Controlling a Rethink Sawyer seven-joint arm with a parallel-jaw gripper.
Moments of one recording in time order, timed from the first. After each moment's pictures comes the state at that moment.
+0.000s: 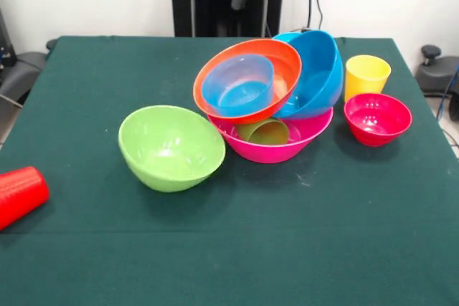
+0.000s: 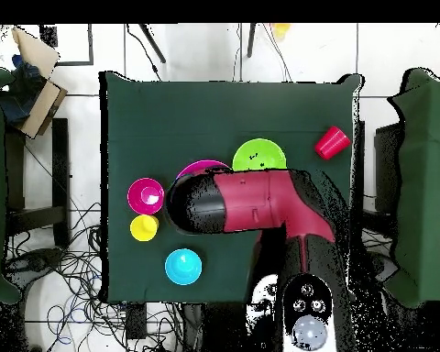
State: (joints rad) arm -0.23 -0.95 0.08 1.67 -0.41 0.70 1.88
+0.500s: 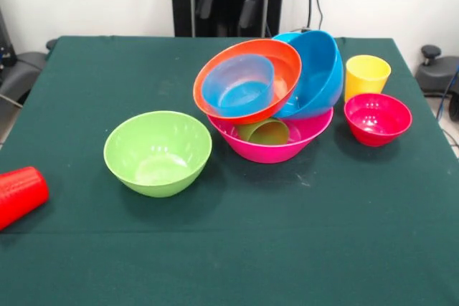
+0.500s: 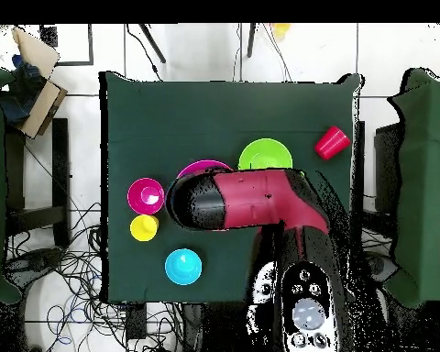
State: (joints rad) arm -0.28 -0.91 0.11 1.68 -0.39 0.65 1.88
